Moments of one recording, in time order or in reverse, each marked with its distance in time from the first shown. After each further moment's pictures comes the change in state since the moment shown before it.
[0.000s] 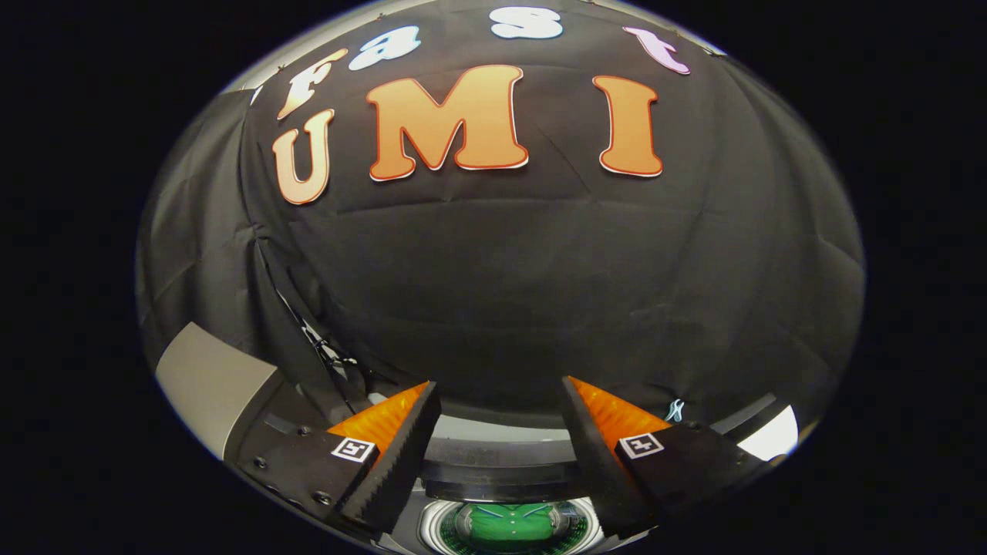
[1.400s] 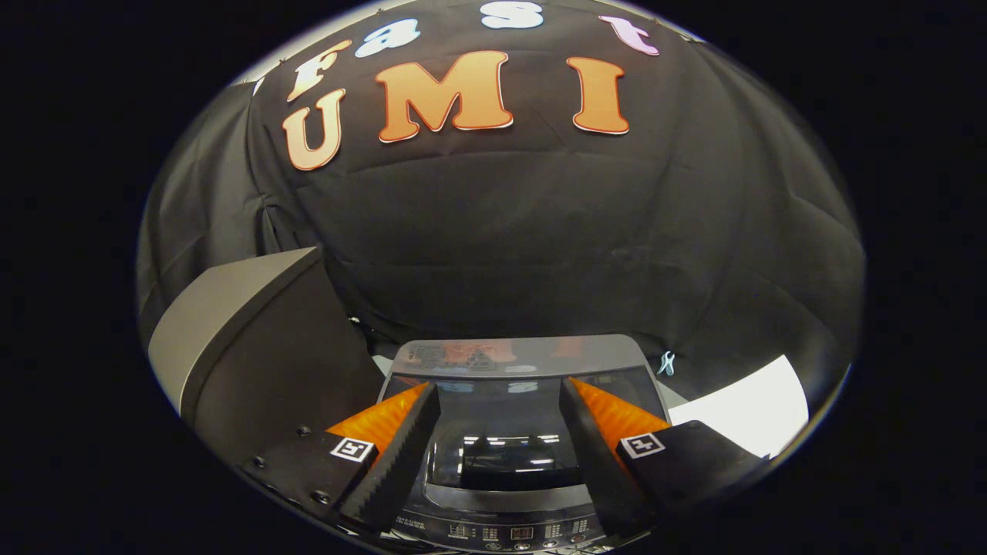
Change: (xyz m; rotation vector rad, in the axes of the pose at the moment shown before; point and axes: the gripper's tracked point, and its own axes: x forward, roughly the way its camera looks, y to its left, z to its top) arm -0.092 0.006 -0.114 0.029 0.100 -0.027
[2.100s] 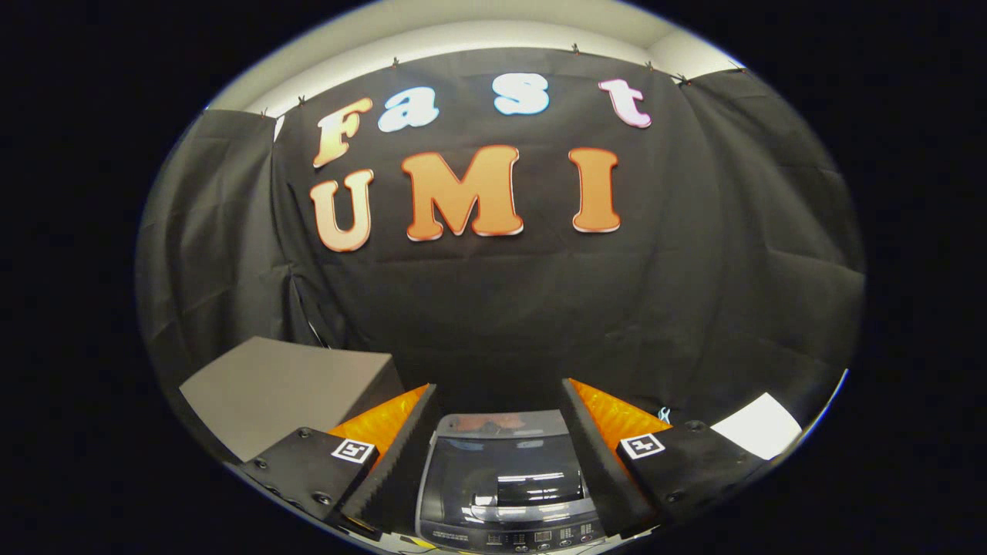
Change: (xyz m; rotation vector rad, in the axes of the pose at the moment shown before) arm -0.147 0.044 0.112 0.009 -0.336 -0.004
